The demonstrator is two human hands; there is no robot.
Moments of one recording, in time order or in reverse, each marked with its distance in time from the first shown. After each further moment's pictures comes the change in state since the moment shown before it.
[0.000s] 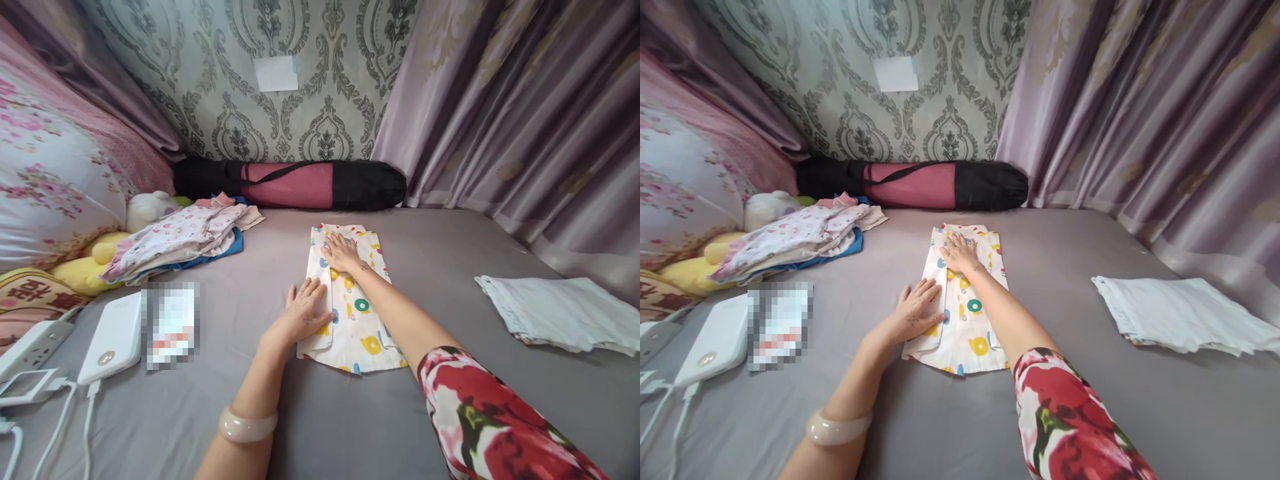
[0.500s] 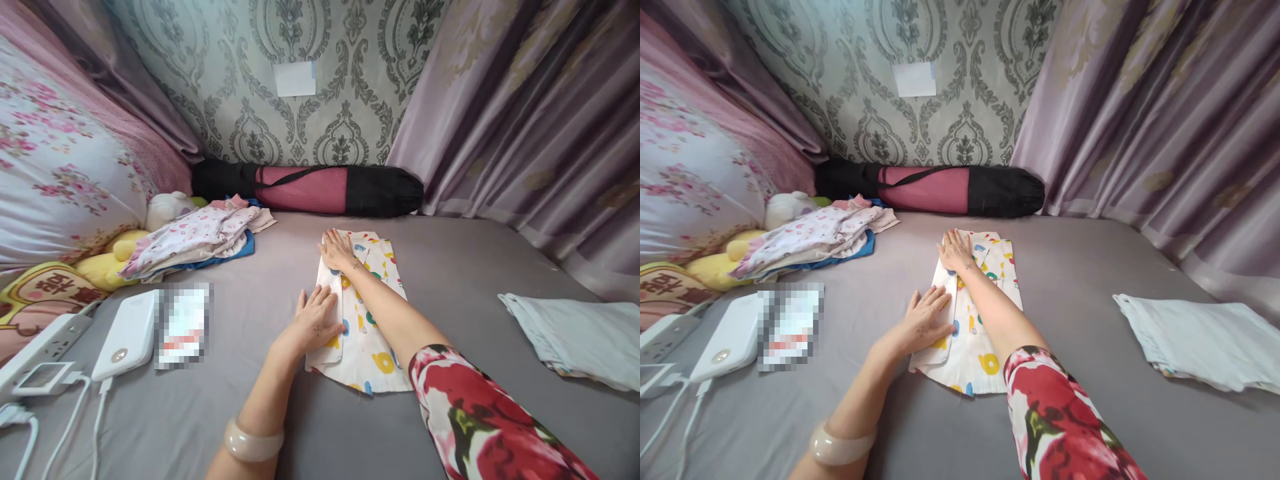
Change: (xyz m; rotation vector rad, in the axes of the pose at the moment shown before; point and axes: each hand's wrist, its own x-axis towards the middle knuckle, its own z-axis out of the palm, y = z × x) left_hand 0.000 0.004 -0.007 0.002 -0.043 -0.006; right_hand 0.034 -0.037 0.000 -0.027 0.075 -0.052
